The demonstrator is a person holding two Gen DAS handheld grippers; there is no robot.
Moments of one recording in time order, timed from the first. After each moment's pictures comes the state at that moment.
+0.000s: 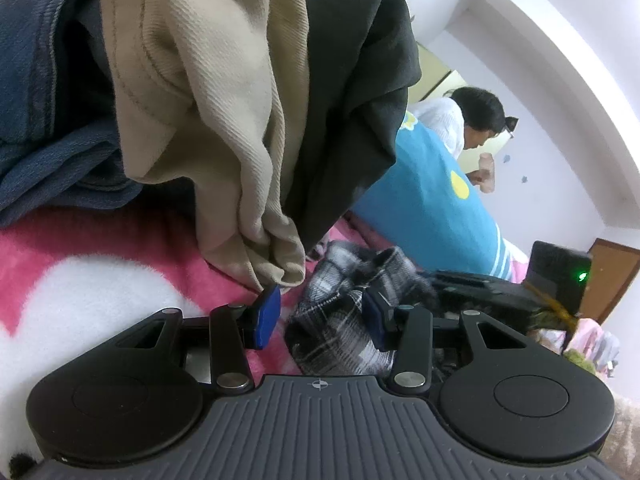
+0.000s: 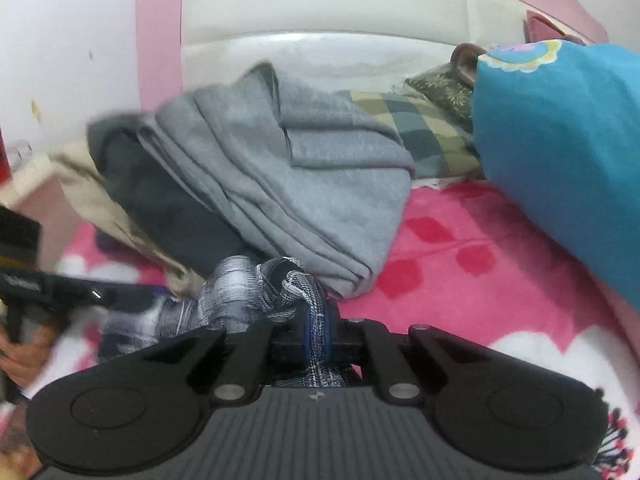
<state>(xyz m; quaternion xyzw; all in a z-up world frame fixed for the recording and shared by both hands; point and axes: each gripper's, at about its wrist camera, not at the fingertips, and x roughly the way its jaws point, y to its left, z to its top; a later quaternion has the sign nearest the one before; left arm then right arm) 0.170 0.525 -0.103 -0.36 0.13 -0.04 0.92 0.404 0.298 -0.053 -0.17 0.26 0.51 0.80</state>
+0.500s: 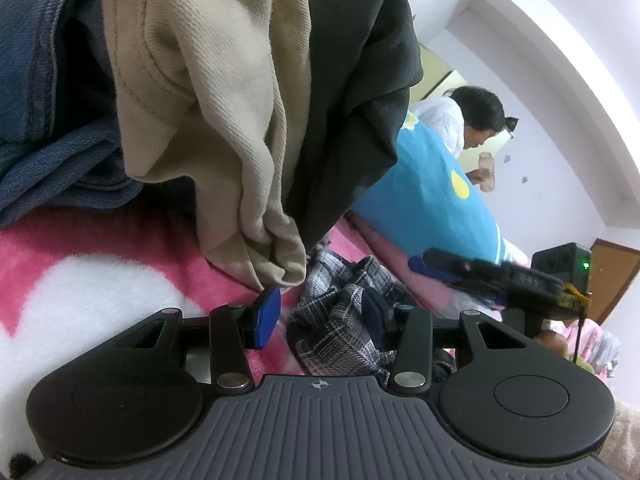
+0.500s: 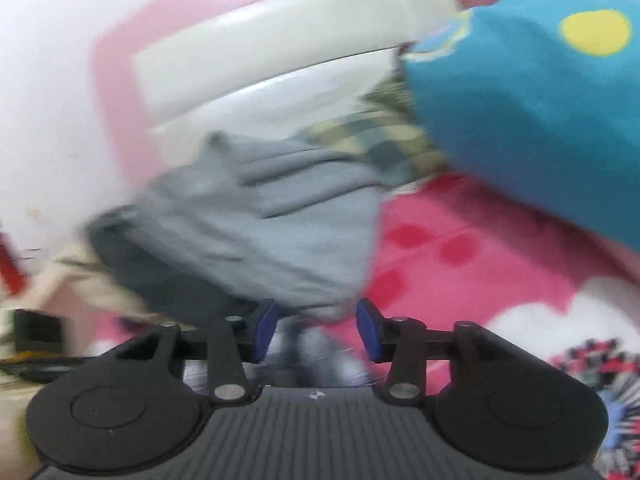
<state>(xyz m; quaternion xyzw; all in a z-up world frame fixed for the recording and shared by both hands) 0.175 0.520 -0.105 -0.36 0.13 -0.04 0.92 0.442 0.254 -0.040 0.00 0.31 0.54 0.78</state>
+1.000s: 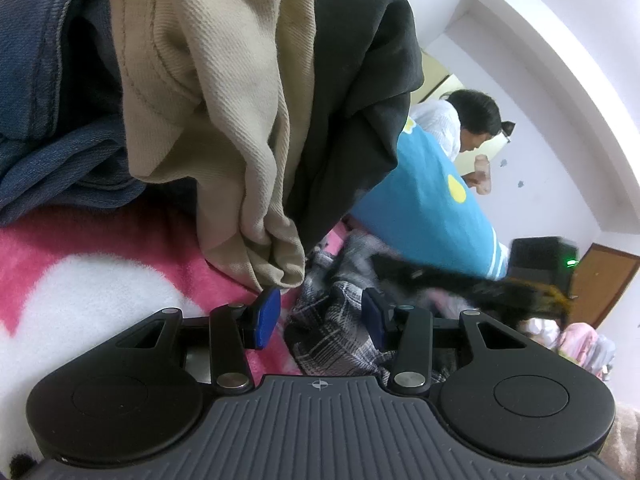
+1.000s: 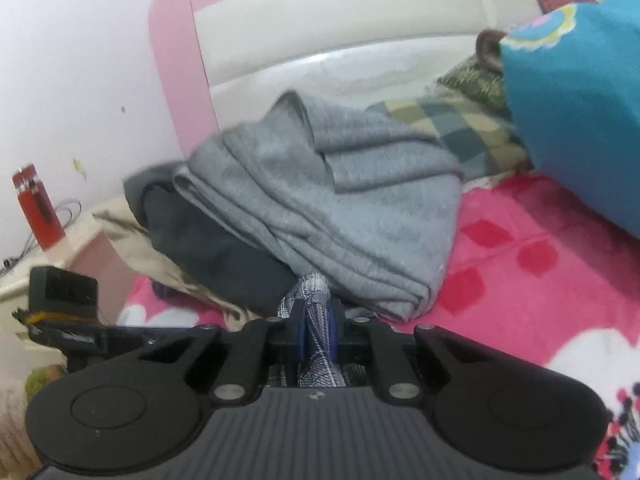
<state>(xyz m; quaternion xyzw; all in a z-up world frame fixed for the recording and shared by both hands) 0.167 0.525 -0.113 -0.37 0.13 -0.04 0.92 0.431 0.301 -0.053 -0.07 0.30 0.59 0.75</state>
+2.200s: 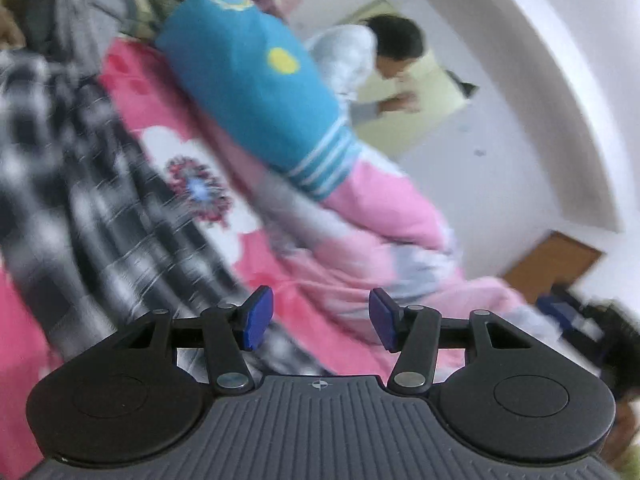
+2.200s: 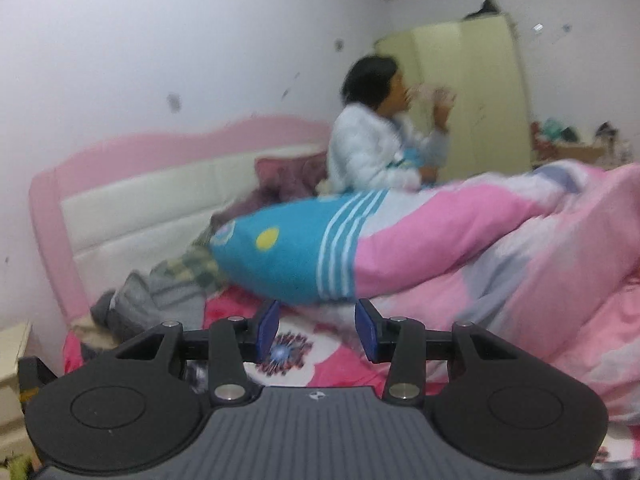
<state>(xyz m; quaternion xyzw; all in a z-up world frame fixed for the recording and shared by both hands) 0.135 0.215 -0.032 -0.42 0.17 -0.08 0.89 0.239 -0.153 0.149 0.04 0.18 0.27 0.94</state>
